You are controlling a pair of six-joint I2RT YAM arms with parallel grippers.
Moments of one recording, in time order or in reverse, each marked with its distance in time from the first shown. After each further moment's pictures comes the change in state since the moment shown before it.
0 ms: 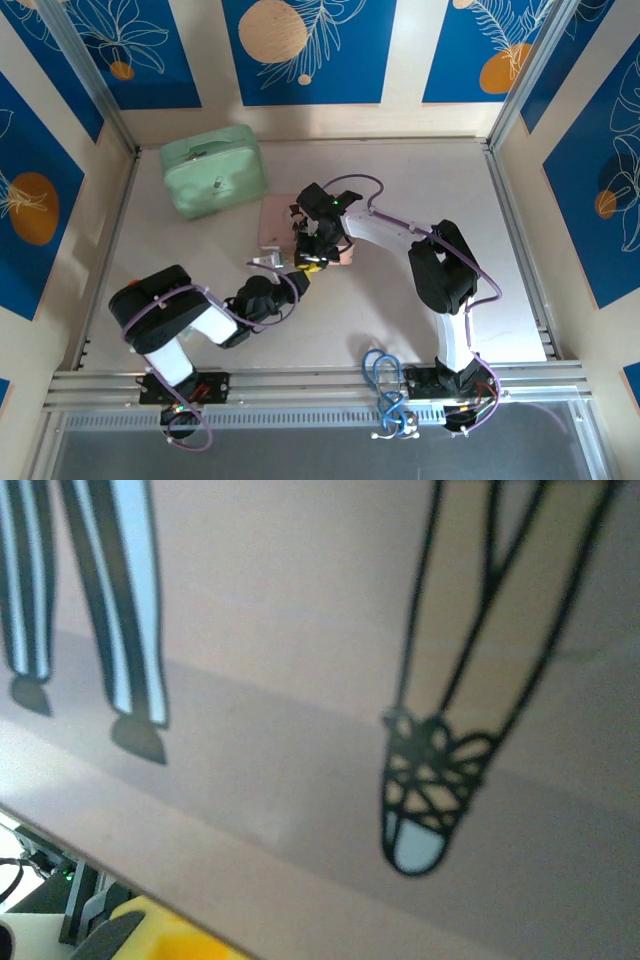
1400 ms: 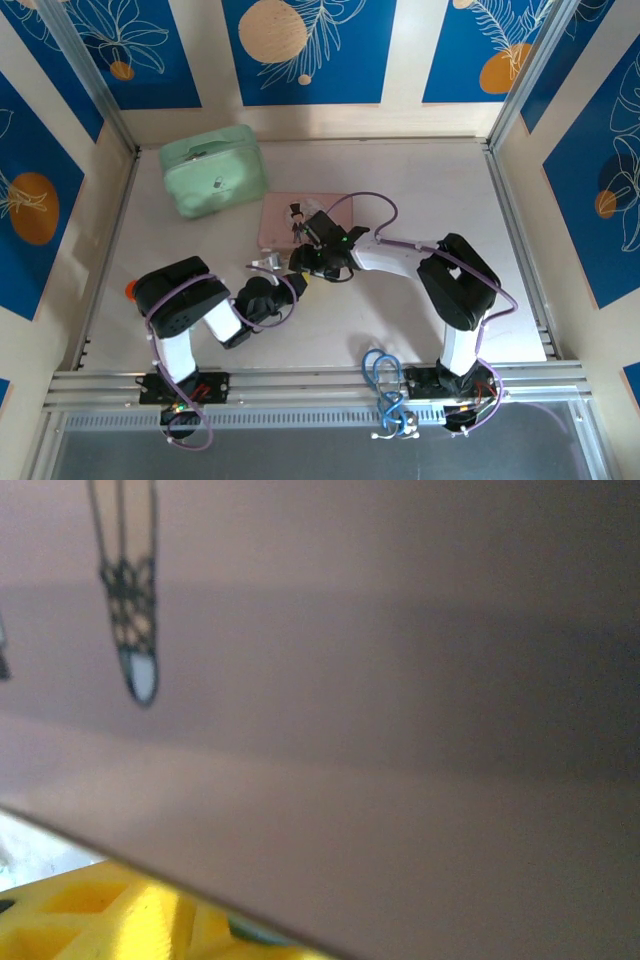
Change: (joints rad) left arm 0.031 0.135 -0.002 0.116 0.035 -0.072; right arm 0.074 -0.151 -0.384 0.508 0.267 0.242
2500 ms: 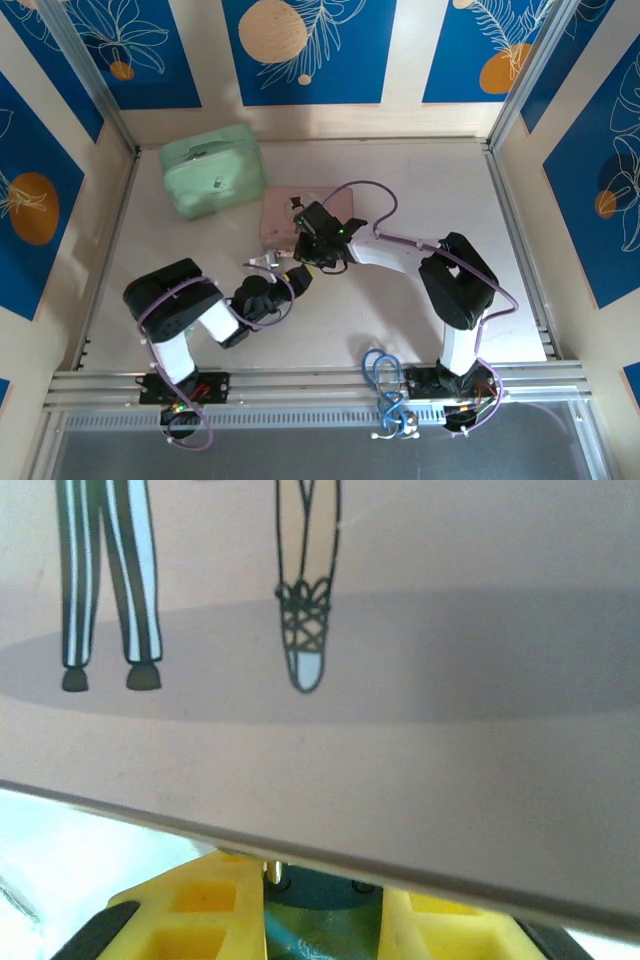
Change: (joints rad) left arm 0.008 -0.068 -0.009 -0.023 -0.001 -0.026; right arm 0.008 0.018 0.102 -0.058 0.093 0.018
